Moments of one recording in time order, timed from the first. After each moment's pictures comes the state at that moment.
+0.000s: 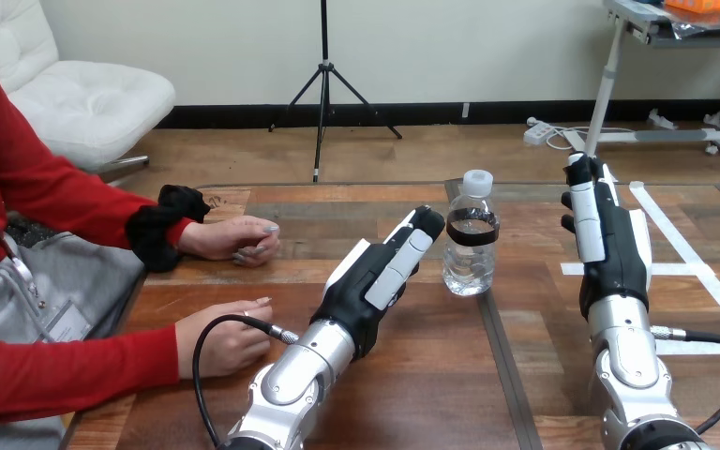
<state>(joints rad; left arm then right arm) -0.65 -0.10 0.02 1.27 0.09 -0.54 -0.25 -0.67 -0.20 -0.22 1.34 -0.03 -0.60 -0.11</state>
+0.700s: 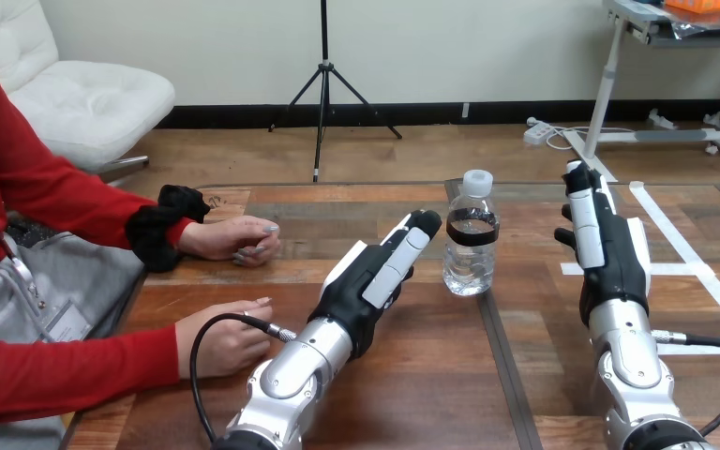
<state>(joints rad) -0.67 -0.09 0.02 1.29 0.09 -0.48 -0.25 -0.67 -0.20 -0.23 1.34 -0.03 -0.54 -0.08</state>
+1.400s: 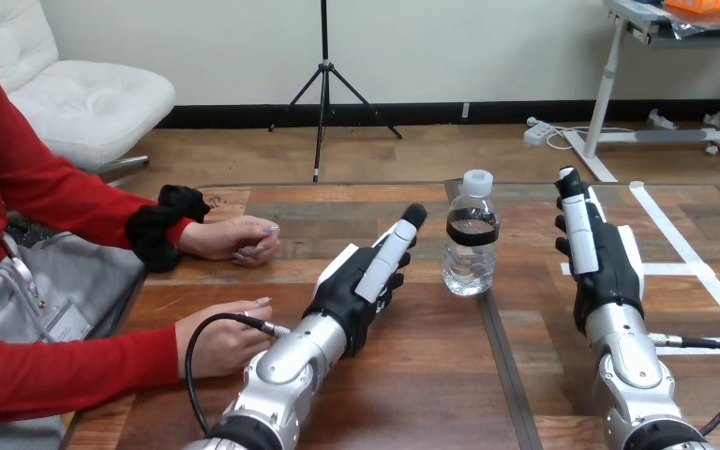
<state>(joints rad) -0.72 -0.08 0.06 1.31 0.06 -0.36 -0.26 -0.67 -0.20 -0.24 1.34 -0.01 -0.50 -0.02</state>
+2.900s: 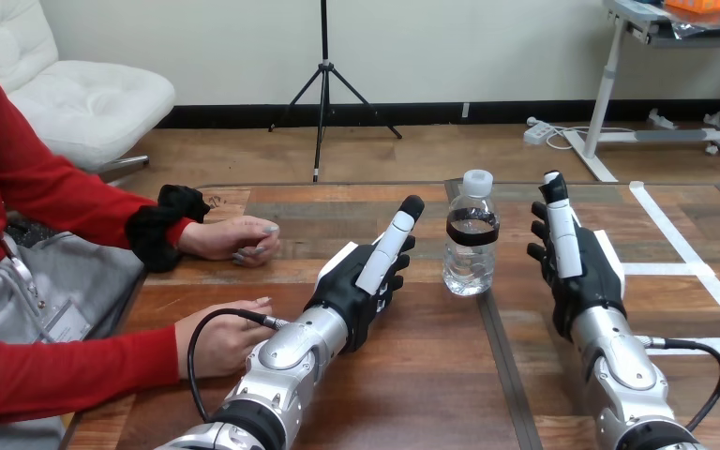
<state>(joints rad) -0.76 -0.08 0.07 1.34 0.05 -0.31 -0.26 -0.67 -0.18 -0.25 1.34 0.04 -0.48 0.11</state>
